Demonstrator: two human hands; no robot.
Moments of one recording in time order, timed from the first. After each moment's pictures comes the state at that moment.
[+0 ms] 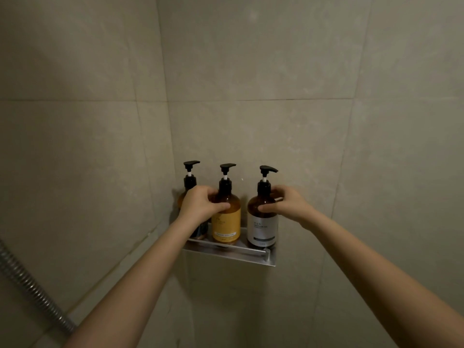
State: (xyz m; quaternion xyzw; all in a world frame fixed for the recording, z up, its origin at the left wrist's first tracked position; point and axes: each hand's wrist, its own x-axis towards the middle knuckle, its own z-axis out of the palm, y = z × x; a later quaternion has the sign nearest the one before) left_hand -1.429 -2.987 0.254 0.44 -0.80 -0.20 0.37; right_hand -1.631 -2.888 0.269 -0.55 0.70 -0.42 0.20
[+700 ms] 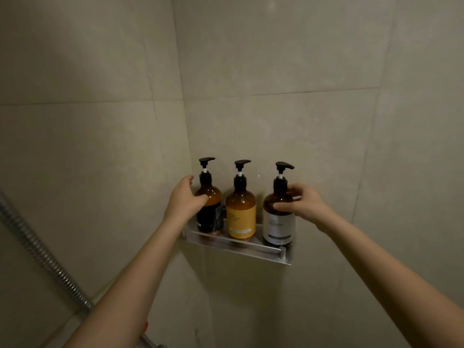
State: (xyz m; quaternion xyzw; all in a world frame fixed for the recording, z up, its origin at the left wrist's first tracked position) left_hand -1.377 -3.006 0.250 0.54 -0.71 -0.20 0.42; right_hand -1.632 -2.888 0.257 -0.53 0.68 -0.46 0.19
